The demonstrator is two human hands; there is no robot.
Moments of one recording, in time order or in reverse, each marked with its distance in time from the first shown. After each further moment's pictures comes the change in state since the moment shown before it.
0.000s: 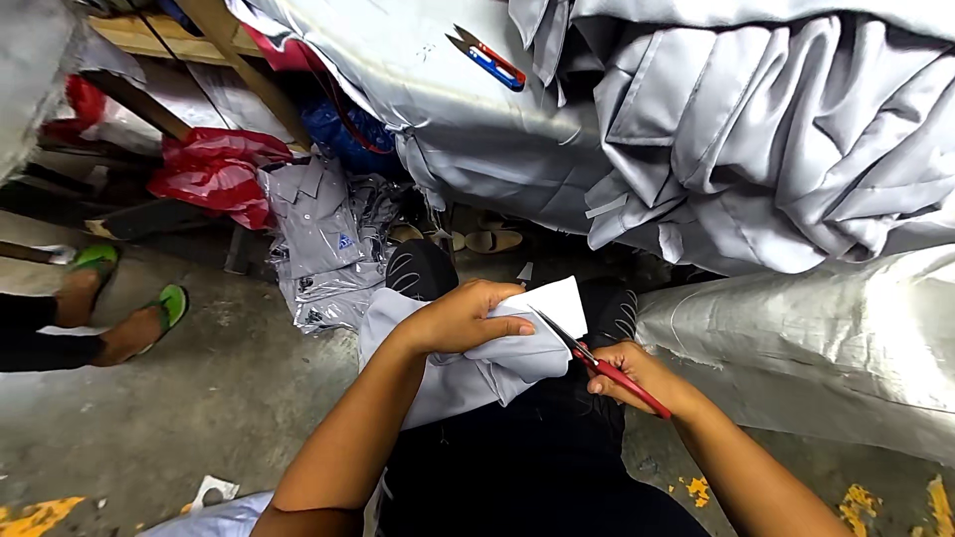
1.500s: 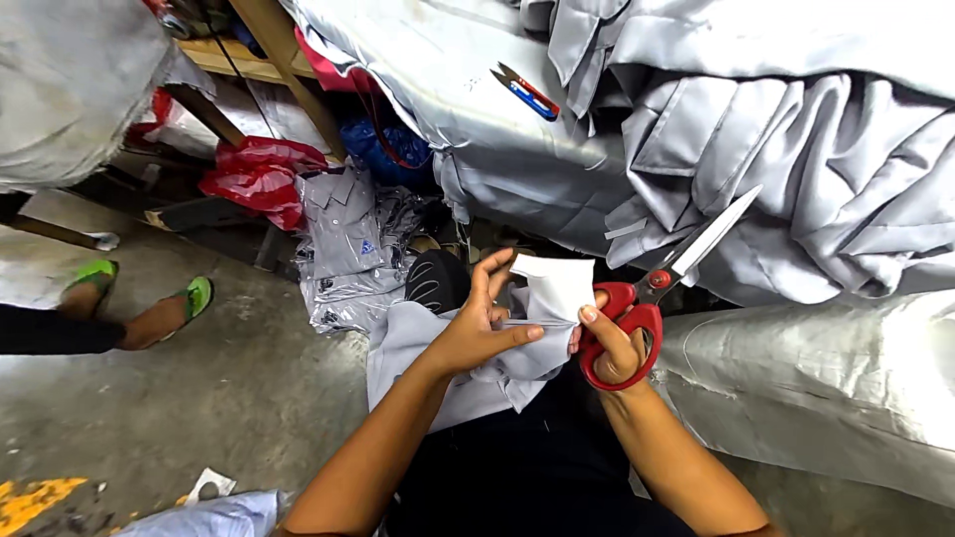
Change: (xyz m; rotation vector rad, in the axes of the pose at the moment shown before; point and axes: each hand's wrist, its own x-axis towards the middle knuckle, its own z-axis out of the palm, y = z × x) left_hand -0.020 0.002 0.029 -0.508 0.437 -0.101; right_hand 0.089 -0.052 0.052 0.664 0.624 -0.425
